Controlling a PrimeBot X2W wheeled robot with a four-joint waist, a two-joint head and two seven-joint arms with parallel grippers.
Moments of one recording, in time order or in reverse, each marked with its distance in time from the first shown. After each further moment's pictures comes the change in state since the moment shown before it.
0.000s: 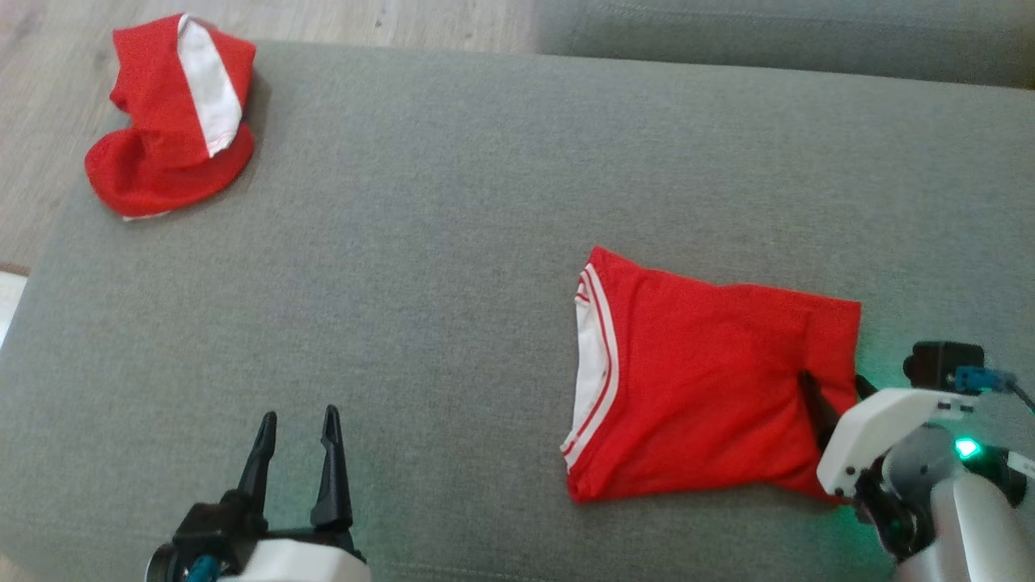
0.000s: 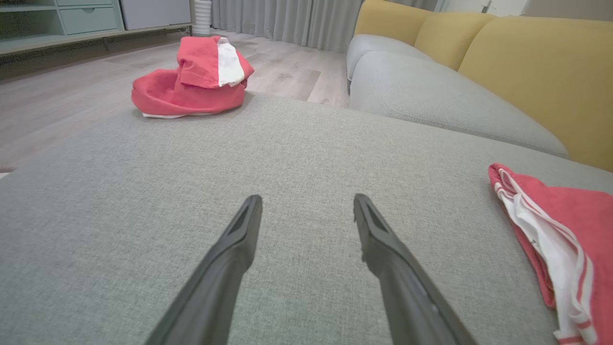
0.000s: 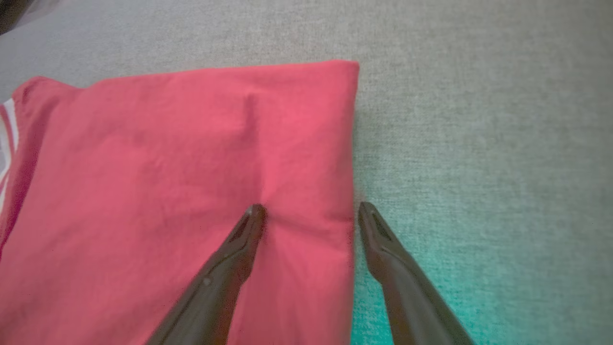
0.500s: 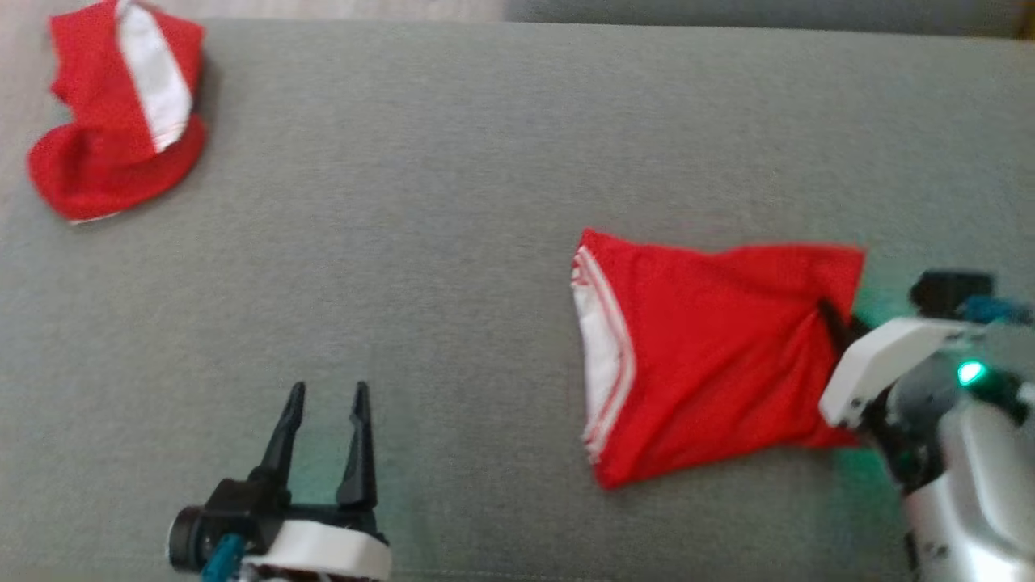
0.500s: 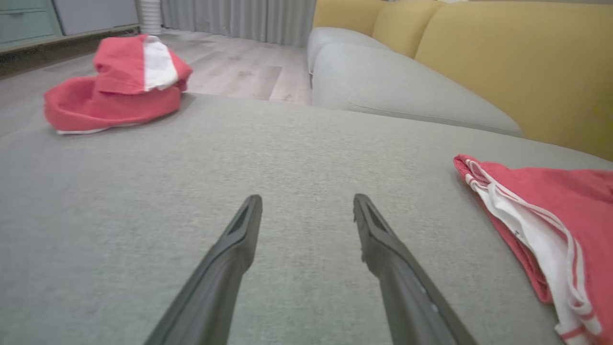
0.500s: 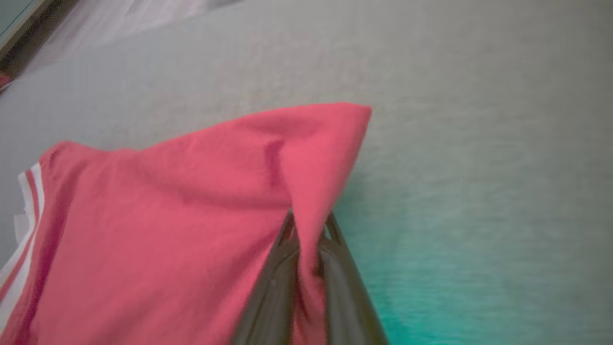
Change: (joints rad) left arm -0.041 -0.020 -0.006 0.000 0.062 -0.035 0.000; right arm -0.132 -0.040 0.064 0.071 0.077 0.000 -0.019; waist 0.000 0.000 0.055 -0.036
